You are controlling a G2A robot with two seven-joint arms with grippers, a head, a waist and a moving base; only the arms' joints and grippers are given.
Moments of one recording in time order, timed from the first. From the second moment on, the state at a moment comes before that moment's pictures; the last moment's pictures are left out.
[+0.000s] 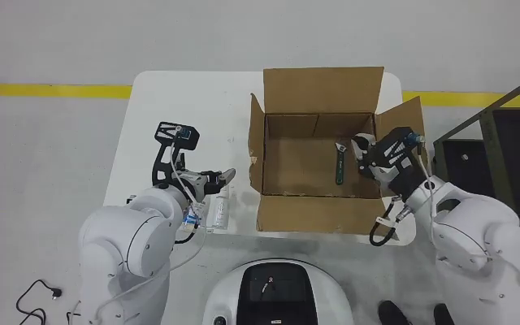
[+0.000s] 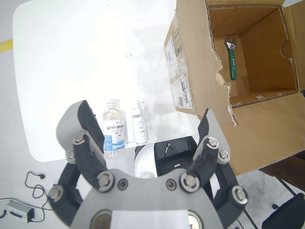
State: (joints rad) left arm 1.15 -1.52 -1.43 -2.27 1.37 0.02 -1.43; right arm -1.25 -1.16 1.59 -2.11 -1.04 -0.47 0.69
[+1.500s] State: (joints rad) left arm 1.15 -1.52 -1.43 -2.27 1.37 0.02 -1.43; right arm -0.78 -1.22 1.10 -1.66 -1.31 -0.06 1.20
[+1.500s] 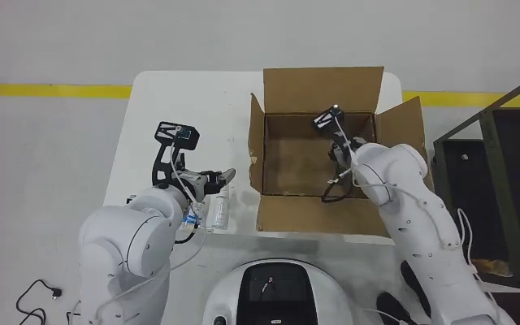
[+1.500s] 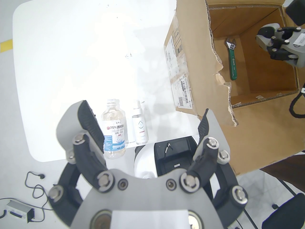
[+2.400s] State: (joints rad) left arm 1.15 -1.52 -1.43 -2.27 1.37 0.02 -1.43; right arm -0.64 -1.29 0.96 -1.34 -1.40 0.14 1.39
